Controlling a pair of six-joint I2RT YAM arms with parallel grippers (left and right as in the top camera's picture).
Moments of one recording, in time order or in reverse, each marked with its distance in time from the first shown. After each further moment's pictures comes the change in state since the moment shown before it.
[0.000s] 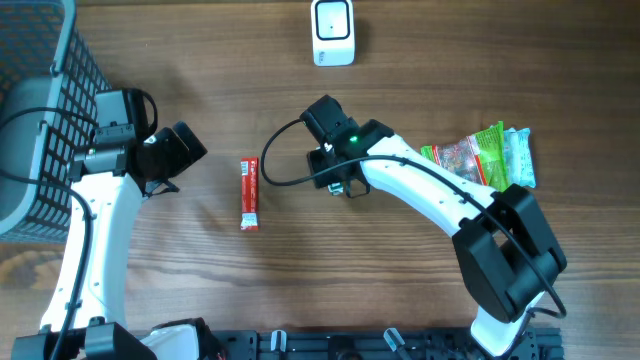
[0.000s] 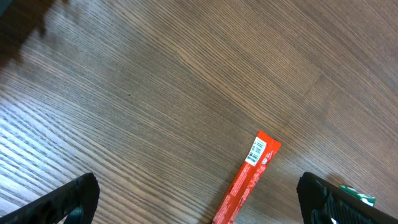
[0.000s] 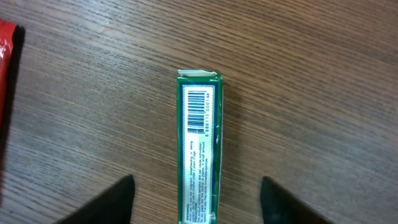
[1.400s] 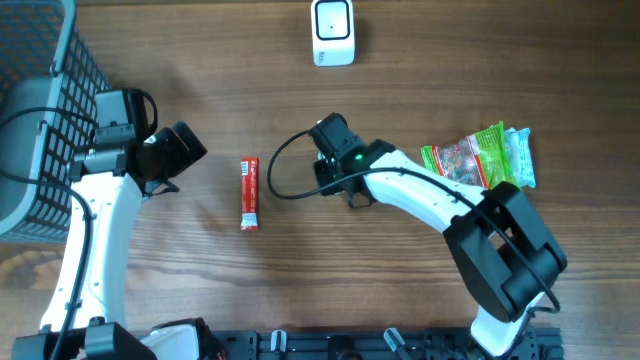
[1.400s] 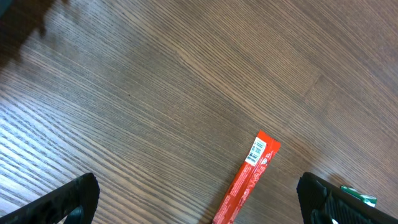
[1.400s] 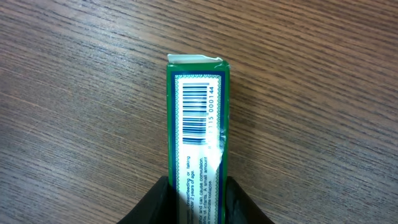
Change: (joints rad) left arm 0.000 0.000 0.000 0.000 0.000 0.000; right arm -0.006 0.000 -0.172 0.233 -0.005 0.002
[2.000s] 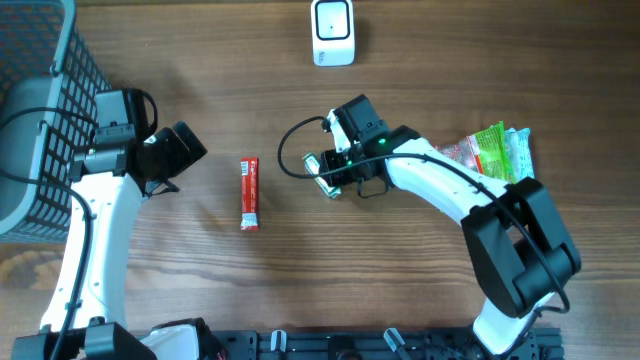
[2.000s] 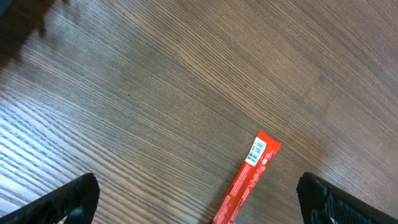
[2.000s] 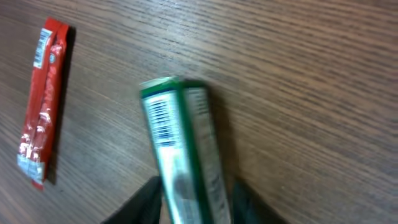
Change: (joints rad) left arm 0.000 0.000 0.000 0.000 0.000 0.000; right arm -0.114 -0.021 0.000 0.007 -0.321 -0.039
